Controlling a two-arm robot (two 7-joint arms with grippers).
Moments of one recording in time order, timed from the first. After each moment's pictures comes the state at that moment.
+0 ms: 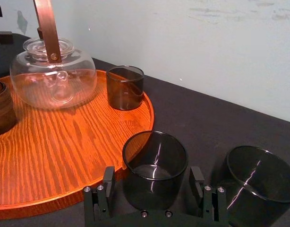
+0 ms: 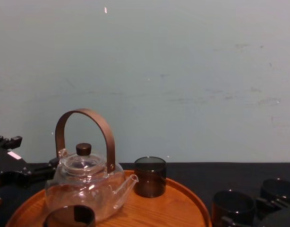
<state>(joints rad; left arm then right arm) -0.20 0.60 0.45 -1.41 -0.25 -0.12 0.03 0.10 0.37 -0.36 -1.41 0.23 0.02 0.27</state>
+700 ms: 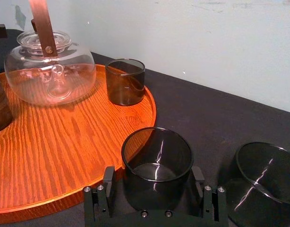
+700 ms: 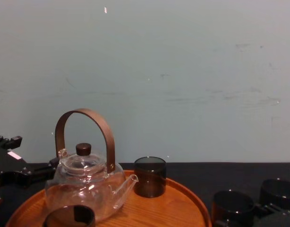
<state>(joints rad) -0.20 0.60 0.45 -1.41 -0.25 -0.12 0.03 0.13 0.32 -0.33 -1.35 0.20 0.03 0.31</state>
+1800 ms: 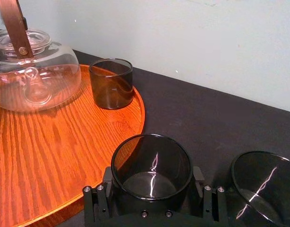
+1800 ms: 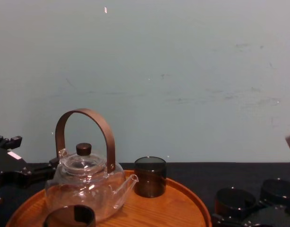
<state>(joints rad) -0.20 0.60 0.45 -1.41 -0.25 -0.12 0.03 0.21 0.26 -0.31 -1.22 0.17 0.02 0.33</state>
